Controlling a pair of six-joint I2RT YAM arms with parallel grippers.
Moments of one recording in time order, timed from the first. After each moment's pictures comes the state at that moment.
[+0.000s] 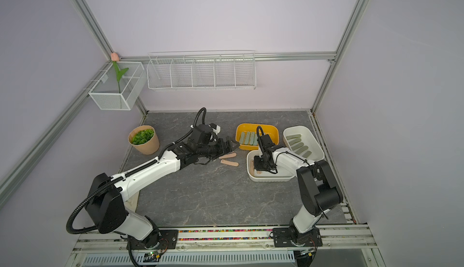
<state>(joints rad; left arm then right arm) -0.77 1.54 1.20 -0.26 0.27 -0.91 0.39 1.66 0.98 -0.59 -0.12 0.37</state>
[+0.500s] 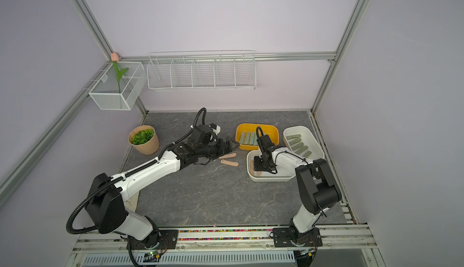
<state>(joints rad) -0.77 1.54 1.19 -0.26 0.26 -0.91 0.39 1.65 0.99 -0.60 -0.11 0.37</state>
